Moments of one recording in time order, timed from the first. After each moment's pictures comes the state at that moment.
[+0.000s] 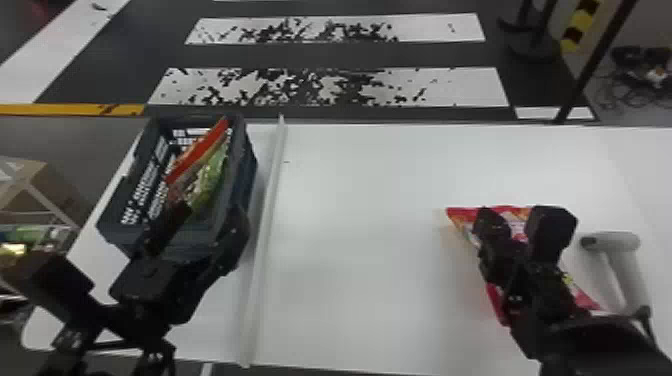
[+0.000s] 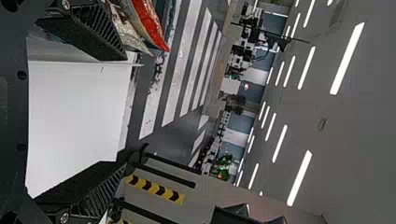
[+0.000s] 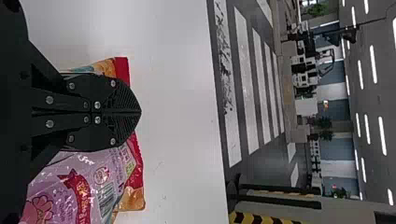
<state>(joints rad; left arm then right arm) 0.74 0.02 0.18 -2.32 0.37 0.18 -0.29 0.21 -0.16 0.17 -1.63 -0.31 0.21 -0.20</state>
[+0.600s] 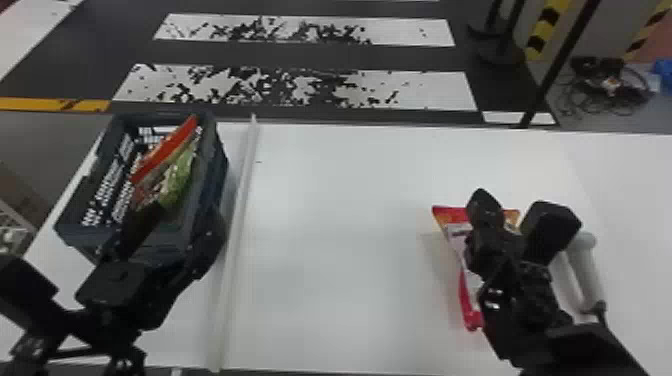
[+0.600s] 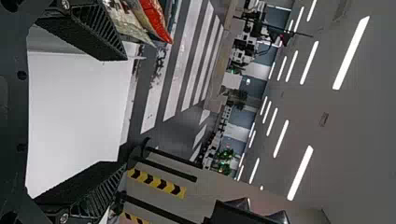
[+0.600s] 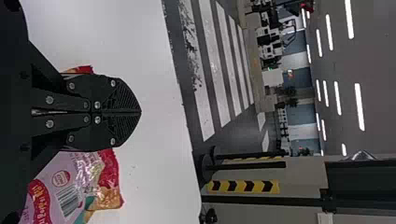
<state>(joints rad) 0.73 0.03 0.16 -2.31 0.37 0.18 -0.30 0.32 -0.15 0.15 -1.83 -0.33 0.13 -0.35</state>
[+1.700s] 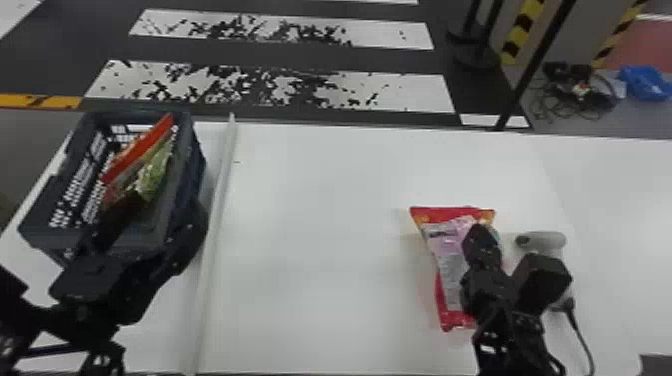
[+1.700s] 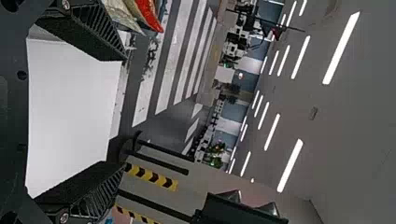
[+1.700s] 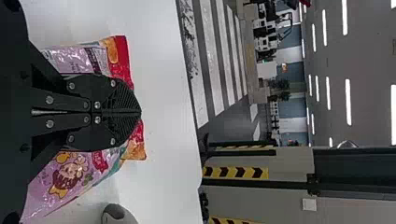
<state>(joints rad) 0.70 0.04 0.14 -2.28 0.38 0.13 -0.30 0.45 -0.17 0.13 -1.77 -0.28 -0.04 -0.33</state>
